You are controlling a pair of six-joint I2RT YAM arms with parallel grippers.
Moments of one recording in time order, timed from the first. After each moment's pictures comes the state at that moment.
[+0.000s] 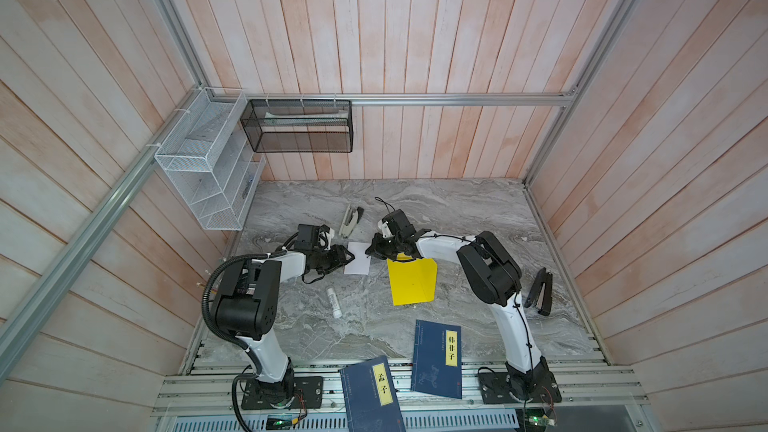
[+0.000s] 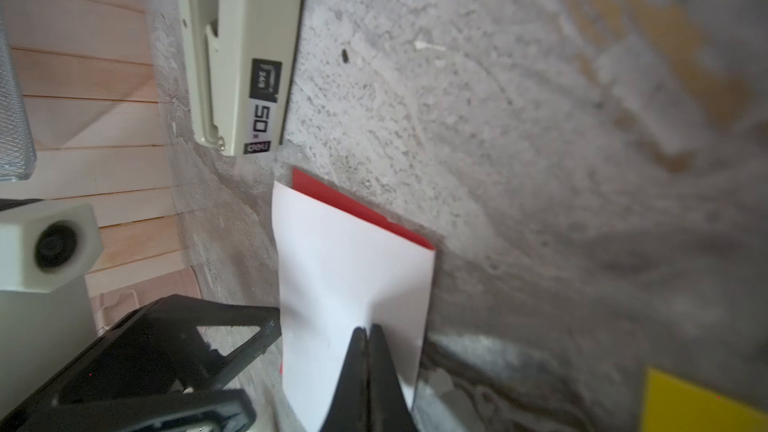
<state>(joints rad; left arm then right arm) -0.13 1.77 0.86 -0.05 0.61 -0.45 0.70 2.28 1.53 -0.07 -0.45 0.91</state>
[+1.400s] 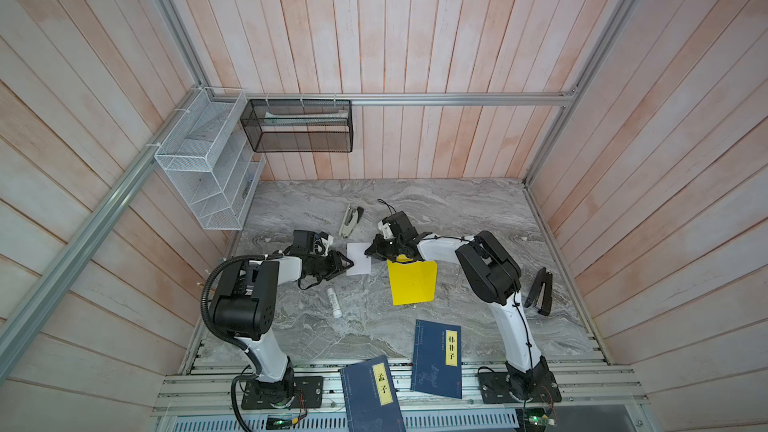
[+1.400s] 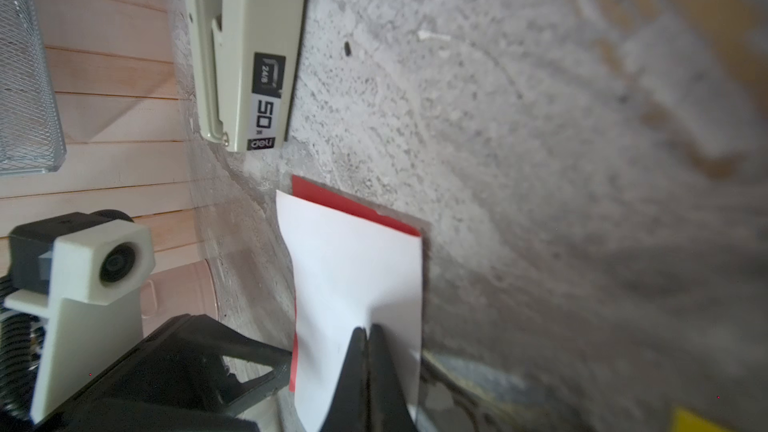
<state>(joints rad) -0.10 1.76 0.79 -0.03 0.74 -0.48 0.69 2.28 1.48 0.03 -0.50 0.93</state>
